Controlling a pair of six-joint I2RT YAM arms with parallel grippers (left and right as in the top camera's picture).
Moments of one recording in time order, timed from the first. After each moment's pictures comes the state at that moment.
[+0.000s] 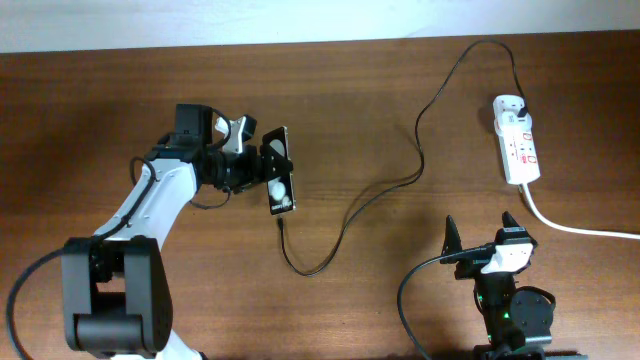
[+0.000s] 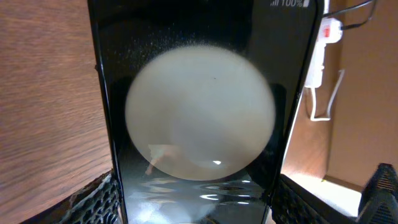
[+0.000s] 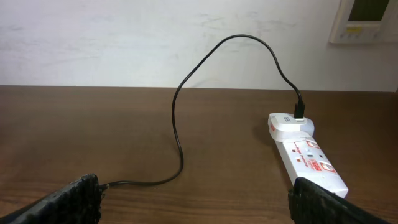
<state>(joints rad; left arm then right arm) -0.07 1.79 1.18 -0.55 0.77 -0.25 0.02 0.01 0.01 -0.07 -0.02 0.01</state>
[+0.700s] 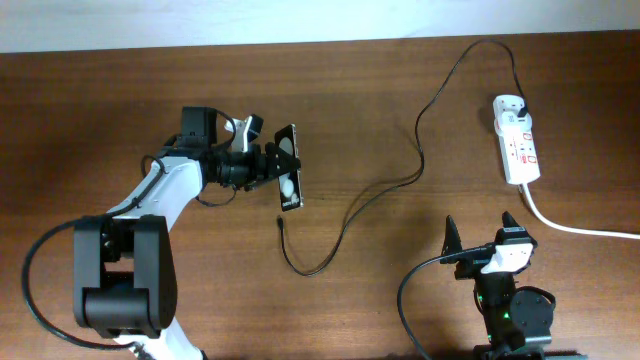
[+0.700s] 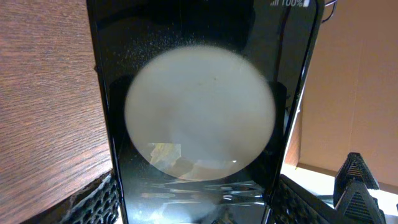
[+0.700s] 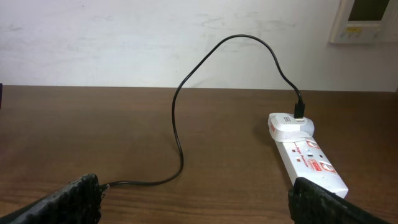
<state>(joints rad) -0.07 1.89 1.17 -0.42 0.91 -0.25 0.02 0.01 0.01 -0.07 -0.02 0.01</state>
